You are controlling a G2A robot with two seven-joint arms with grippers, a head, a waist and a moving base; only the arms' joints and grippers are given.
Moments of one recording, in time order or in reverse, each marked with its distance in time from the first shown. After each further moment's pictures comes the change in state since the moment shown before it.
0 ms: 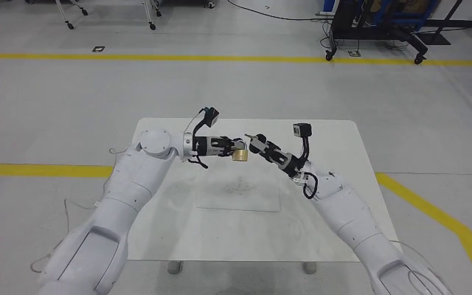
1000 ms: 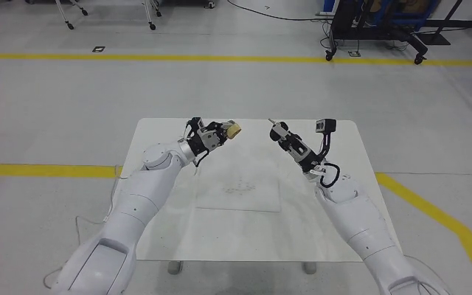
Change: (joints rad) left arm 0.118 -0.043 -0.093 0.044 -0.445 0.250 0.263; right arm -0.119 0.037 0.145 -0.173 0.081 0.208 -0.068
